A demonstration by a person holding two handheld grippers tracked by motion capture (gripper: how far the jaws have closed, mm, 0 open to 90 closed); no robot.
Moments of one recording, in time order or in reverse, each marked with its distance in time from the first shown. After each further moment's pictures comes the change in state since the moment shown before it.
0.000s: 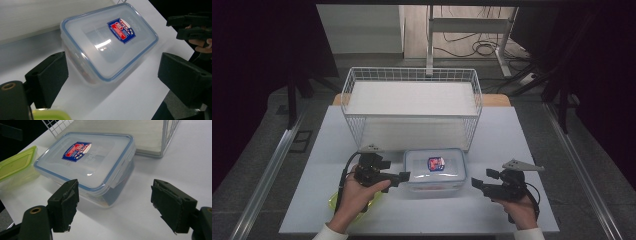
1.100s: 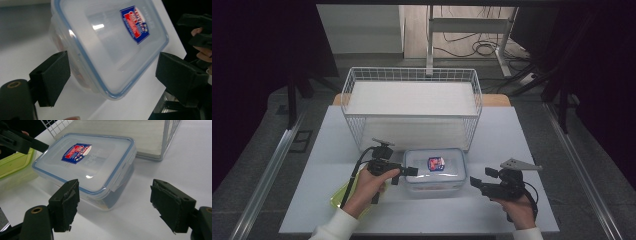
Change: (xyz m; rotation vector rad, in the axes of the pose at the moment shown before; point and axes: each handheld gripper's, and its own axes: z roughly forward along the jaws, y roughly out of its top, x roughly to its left) left arm 0.029 0.010 0.048 0.165 -0.094 -0.183; right arm 0.004 0.002 0.002 -0.001 -0.019 -0.019
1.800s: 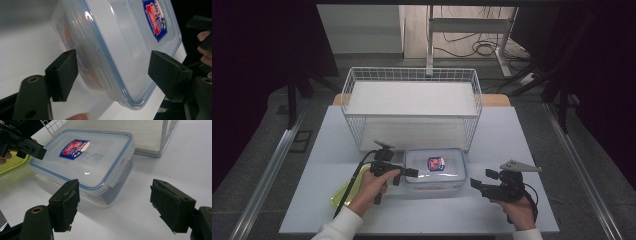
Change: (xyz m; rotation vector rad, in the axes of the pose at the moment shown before) left arm 0.023 -0.005 0.017 0.016 -0.065 -0.076; right arm 0.000 -0.004 0.002 0.014 -0.014 -0.001
